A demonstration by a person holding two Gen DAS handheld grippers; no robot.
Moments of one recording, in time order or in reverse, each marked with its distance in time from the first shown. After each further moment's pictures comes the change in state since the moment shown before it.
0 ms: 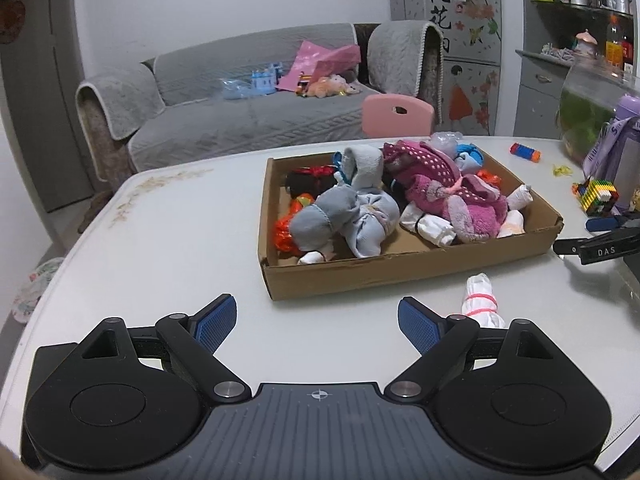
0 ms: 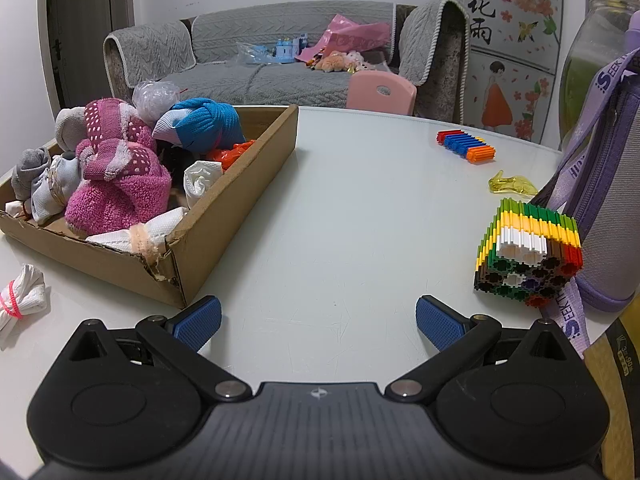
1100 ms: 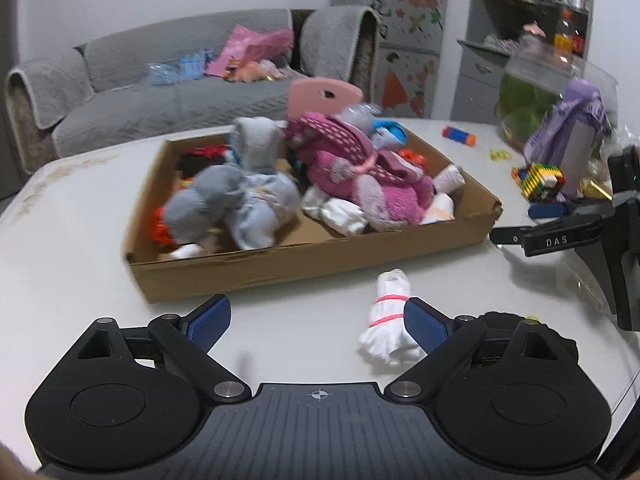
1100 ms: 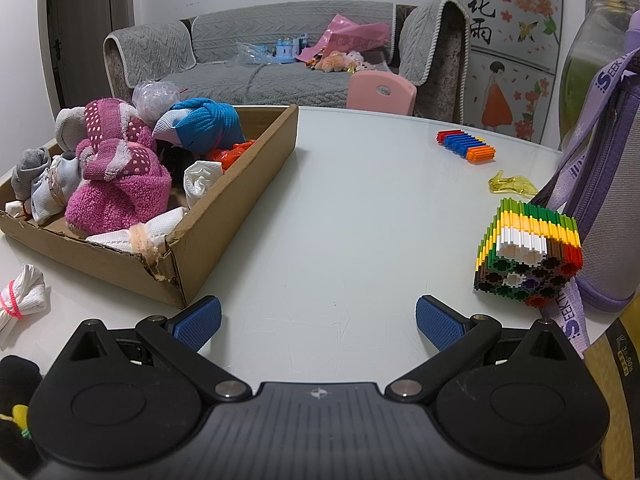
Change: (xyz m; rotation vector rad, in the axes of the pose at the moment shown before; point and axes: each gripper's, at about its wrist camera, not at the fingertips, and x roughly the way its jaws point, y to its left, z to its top) left arm 0.048 -0.054 -0.002 0.040 0.049 -0.217; right arm 0.001 0.000 -0.001 0.000 -0.001 -0.001
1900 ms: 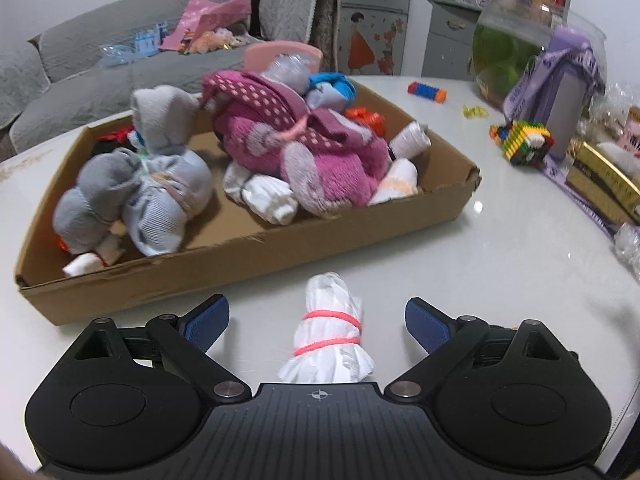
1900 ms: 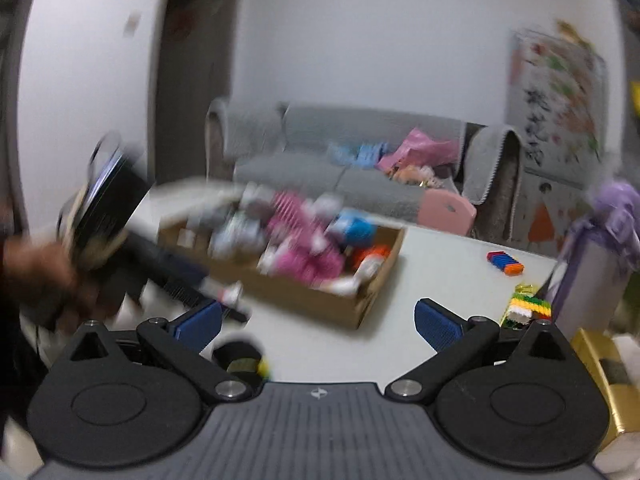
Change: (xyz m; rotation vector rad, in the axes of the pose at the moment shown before) left arm 0.052 -0.040 0.009 0.065 0.100 -0.061; right arm -0.156 0.073 -0.051 -0.223 -0.274 0.144
